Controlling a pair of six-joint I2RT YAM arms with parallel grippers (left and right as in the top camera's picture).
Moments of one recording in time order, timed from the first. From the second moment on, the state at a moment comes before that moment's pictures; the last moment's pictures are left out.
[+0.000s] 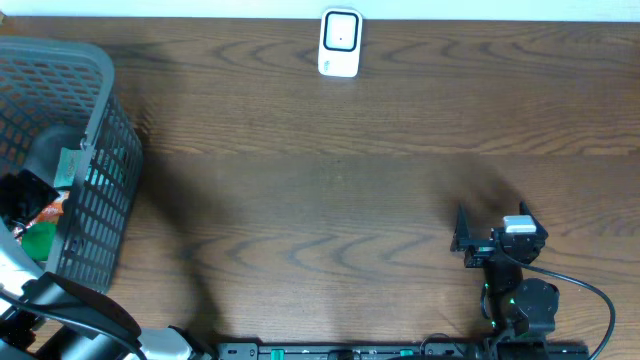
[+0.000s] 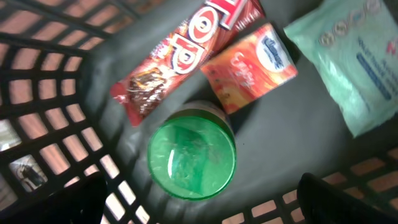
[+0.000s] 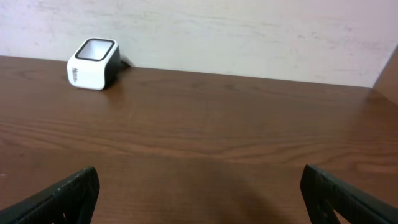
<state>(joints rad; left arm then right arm) 0.82 1.64 1.45 -1.12 -0.09 -0.08 0.03 0.05 0.01 -0.07 0.02 -0.06</state>
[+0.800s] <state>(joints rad) 0.84 1.64 1.22 -0.88 -0.08 -0.03 0.03 0.05 0.01 -0.07 0.02 -0.06</state>
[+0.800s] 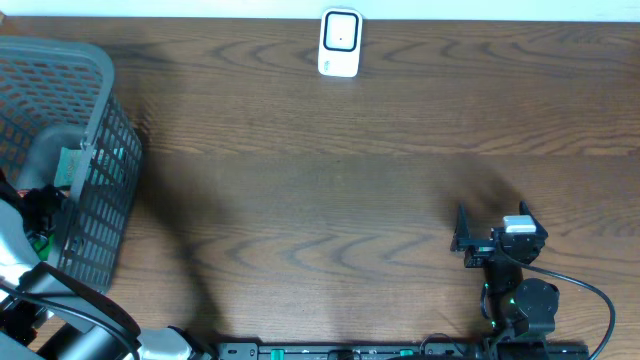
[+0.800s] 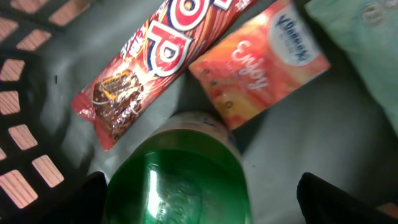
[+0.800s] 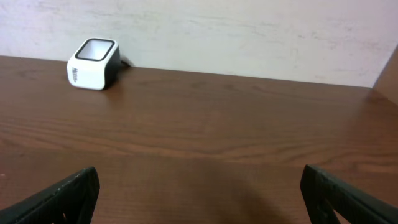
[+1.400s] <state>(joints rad) 0.91 1.81 1.20 -0.87 -0.05 -0.13 0.03 0.05 0.01 -0.07 0.02 -0.06</state>
